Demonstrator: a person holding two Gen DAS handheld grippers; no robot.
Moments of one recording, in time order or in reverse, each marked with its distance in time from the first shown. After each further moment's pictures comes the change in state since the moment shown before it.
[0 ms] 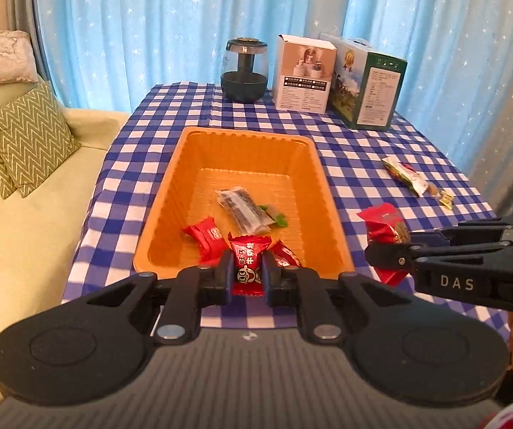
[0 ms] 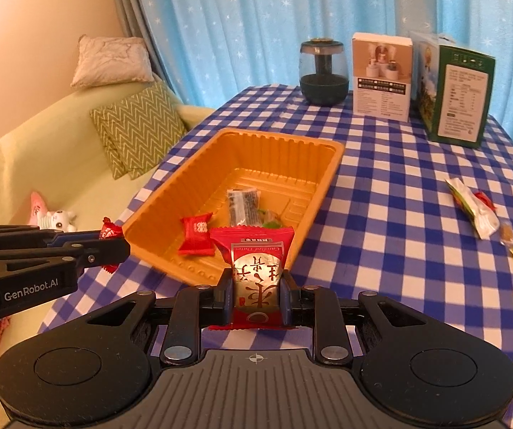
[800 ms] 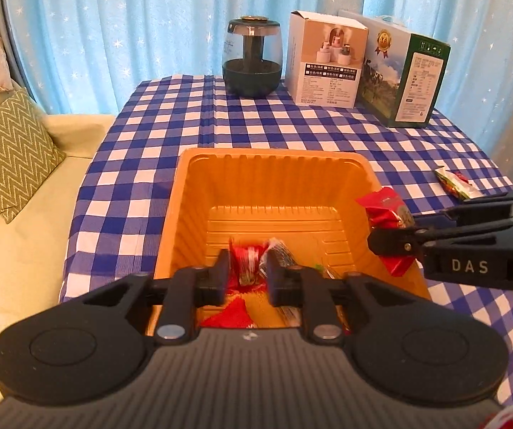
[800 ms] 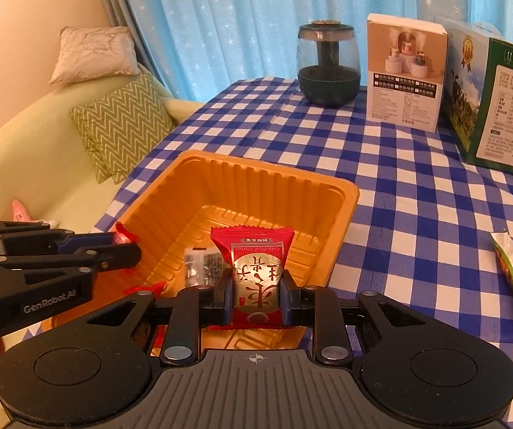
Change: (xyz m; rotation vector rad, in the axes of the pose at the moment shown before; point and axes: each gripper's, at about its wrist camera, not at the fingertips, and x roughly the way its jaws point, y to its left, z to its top) left arm 0.133 0.035 0.068 0.055 0.057 0.000; right arm 0.116 -0.043 0.077 0.001 0.047 0.013
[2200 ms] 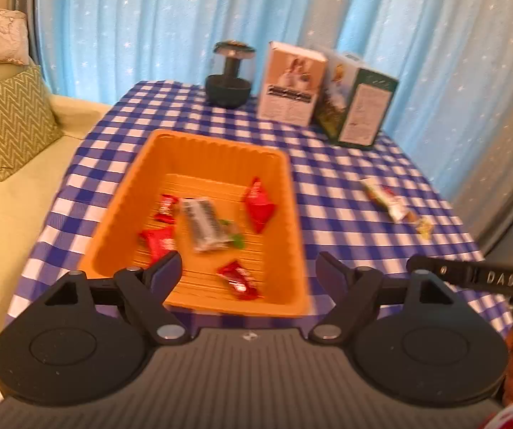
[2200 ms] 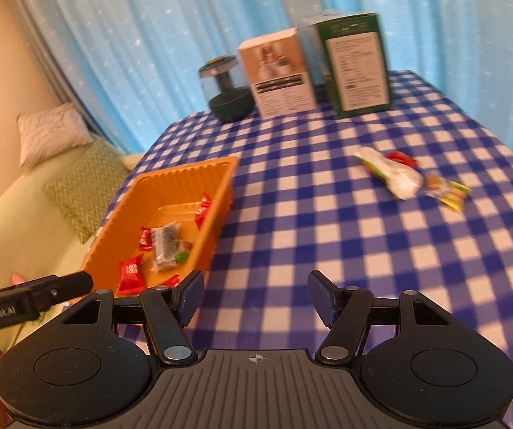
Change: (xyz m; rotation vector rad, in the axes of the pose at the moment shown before) left arm -0.122 -0.073 -0.058 -0.157 -0.080 -0.075; right arm -0.164 -0.051 -0.104 0.306 -0.139 -0.091
